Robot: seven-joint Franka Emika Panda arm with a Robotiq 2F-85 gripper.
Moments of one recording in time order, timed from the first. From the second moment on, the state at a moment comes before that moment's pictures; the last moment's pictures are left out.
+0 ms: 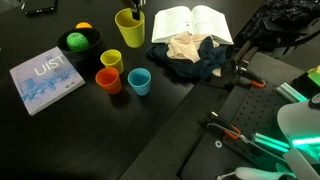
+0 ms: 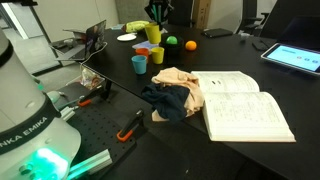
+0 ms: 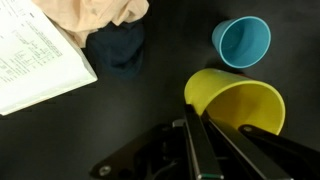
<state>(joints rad) 0.07 0.06 0.11 -2.29 0.01 2.47 -0.13</state>
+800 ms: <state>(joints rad) 0.16 -0.07 0.16 -2.44 0.07 2.29 -0.04</state>
